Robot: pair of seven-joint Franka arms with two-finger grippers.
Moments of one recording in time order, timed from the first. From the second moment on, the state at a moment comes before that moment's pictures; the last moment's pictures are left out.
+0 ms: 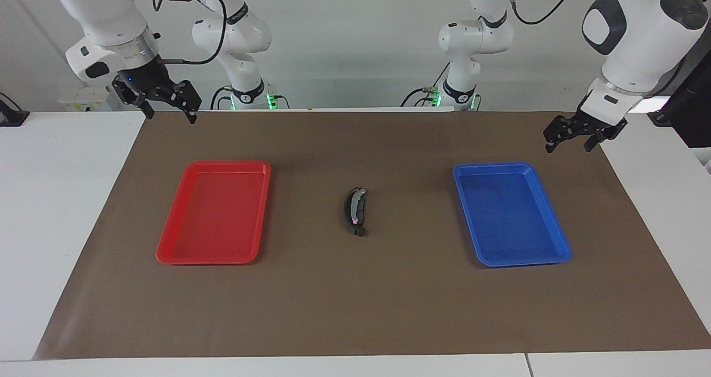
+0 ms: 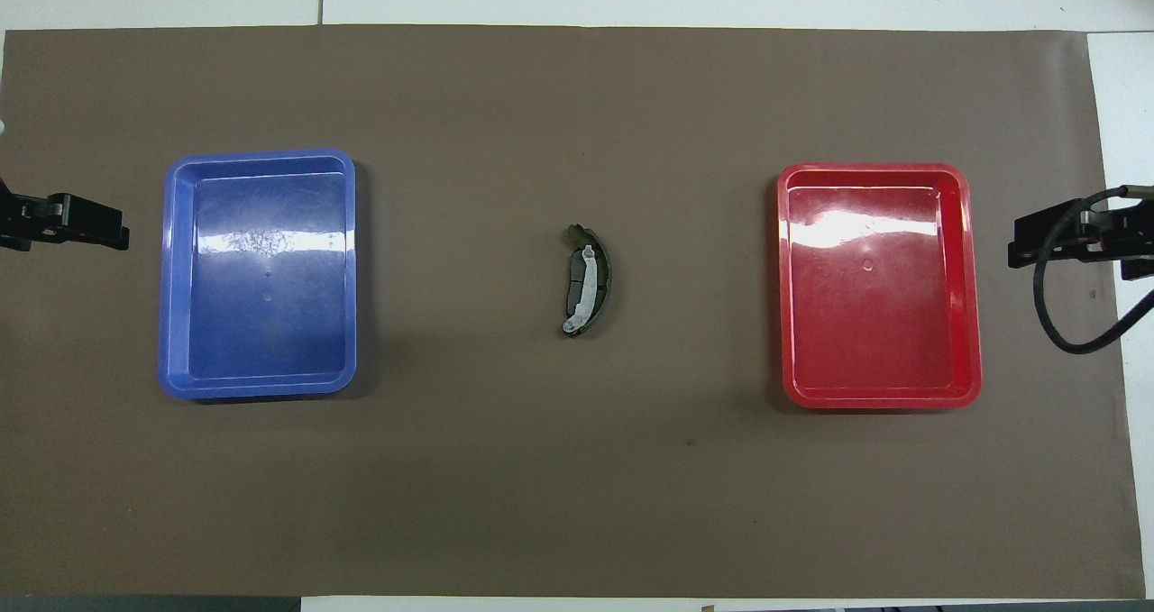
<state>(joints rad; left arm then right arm) -0.05 0.00 0.04 -1.70 0.02 1.69 0.07 -0.03 -0.06 0.02 -1.60 -0.02 1.48 0.14</state>
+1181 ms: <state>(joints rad) -0.06 0.00 0.06 -1.70 0.02 1.69 0.07 -0.03 -0.06 0.02 -1.60 -0.02 1.48 0.14</state>
